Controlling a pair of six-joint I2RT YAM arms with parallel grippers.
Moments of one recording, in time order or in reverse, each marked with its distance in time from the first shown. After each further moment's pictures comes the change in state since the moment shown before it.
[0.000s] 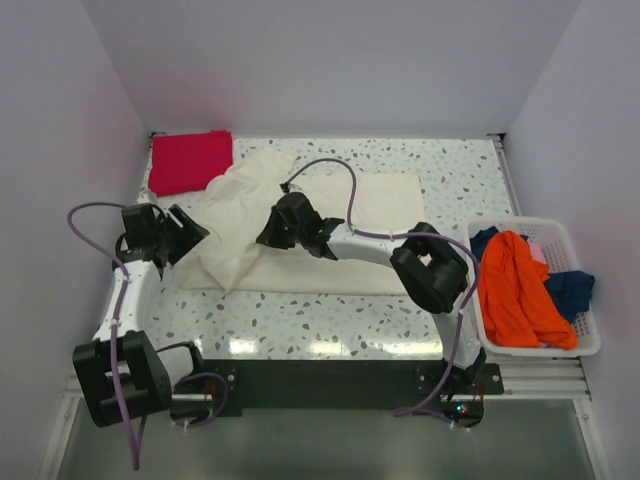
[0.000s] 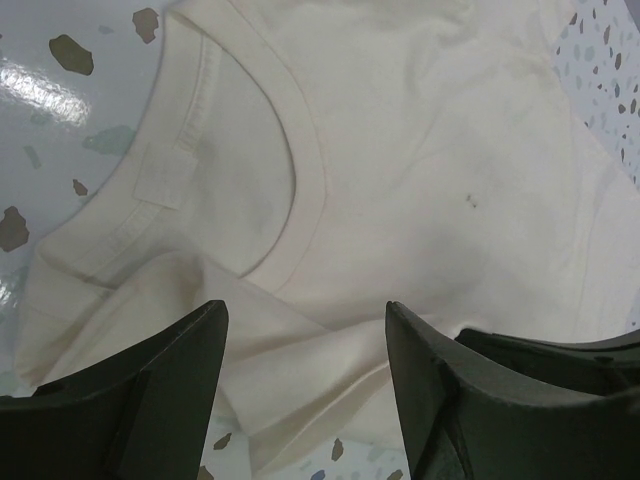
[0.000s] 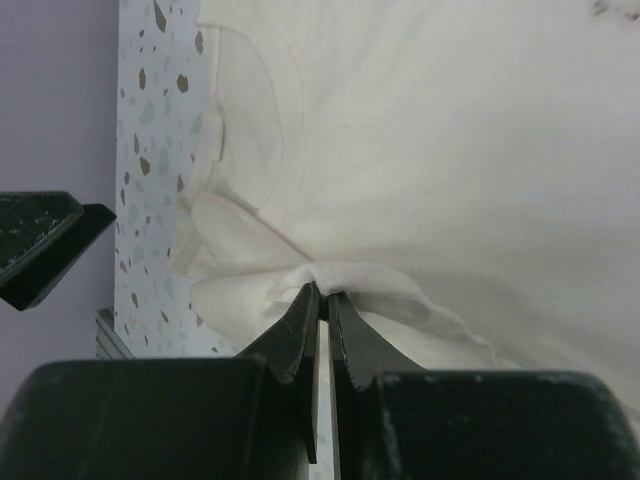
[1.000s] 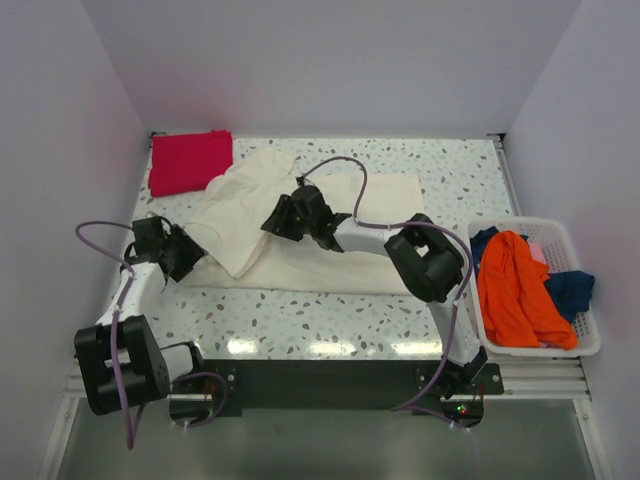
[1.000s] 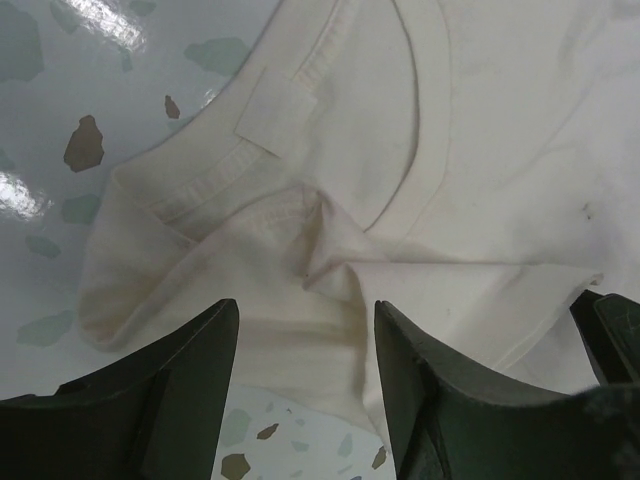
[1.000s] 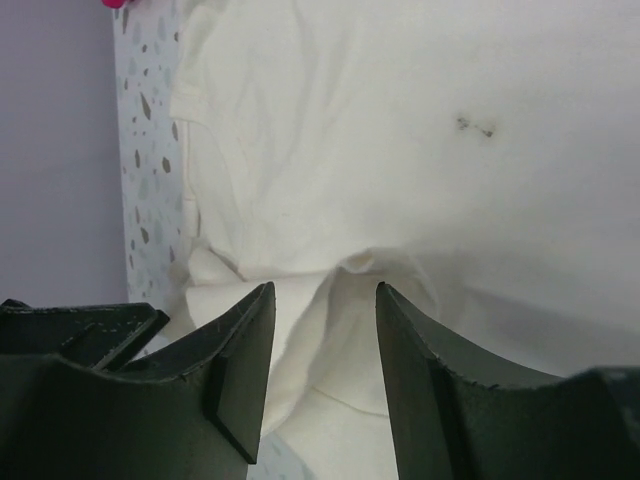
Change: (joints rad) left arm 0.000 0.047 -0.094 -0.001 -0.116 -0.058; right arm -0.114 0.090 -0.012 0.162 -0.074 0.088
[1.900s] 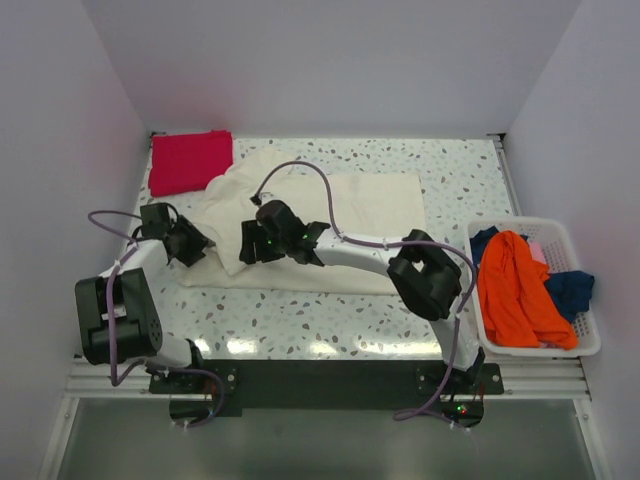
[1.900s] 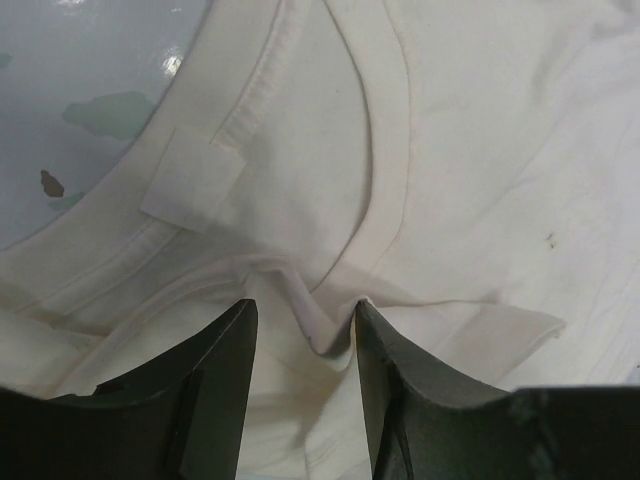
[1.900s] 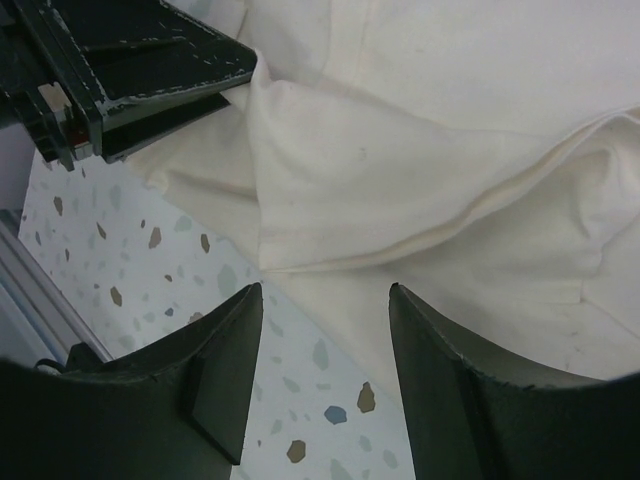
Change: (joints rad) left arm -0.027 0.264 0.100 0.105 0.082 -0.073; right arm 0.195 -0.081 0.119 -0.329 0.069 -0.335
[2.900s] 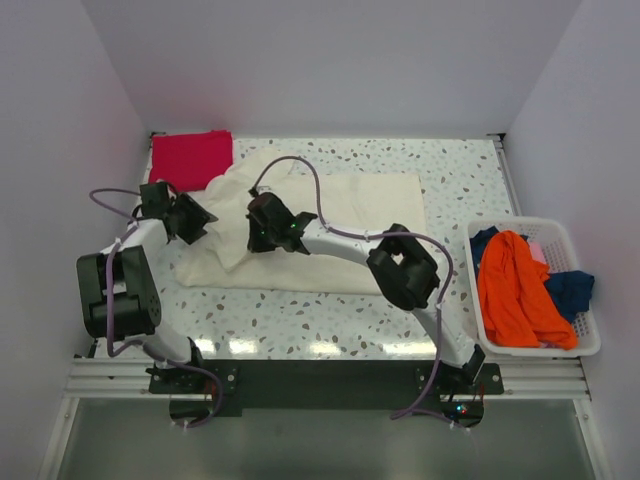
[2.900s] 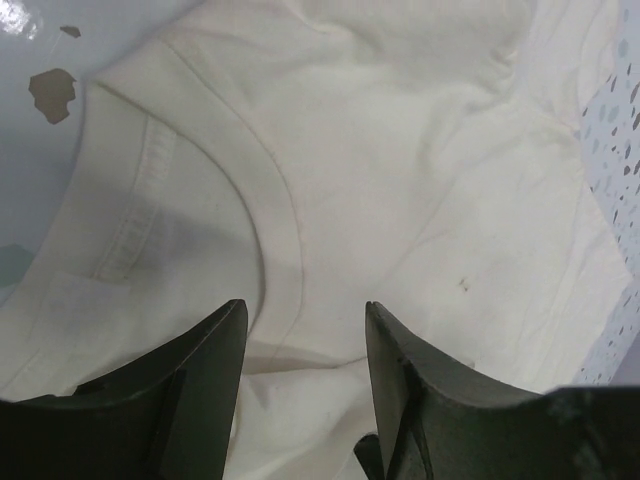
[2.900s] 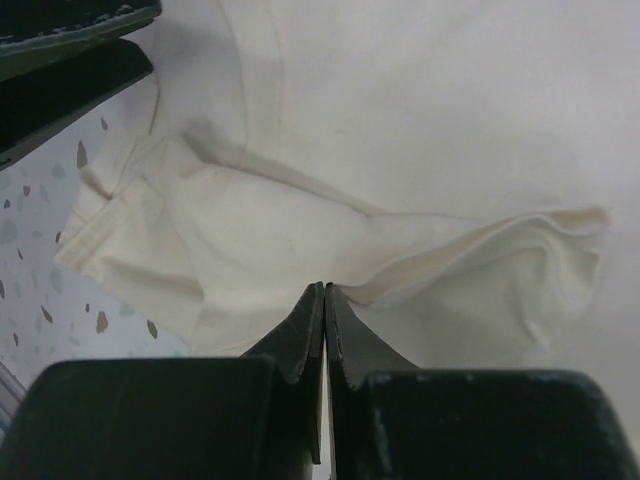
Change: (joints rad) left arm -0.019 0.157 0.178 0.058 0.055 -0.027; right arm -0.027 0.196 0.233 -0.113 0.061 0.008
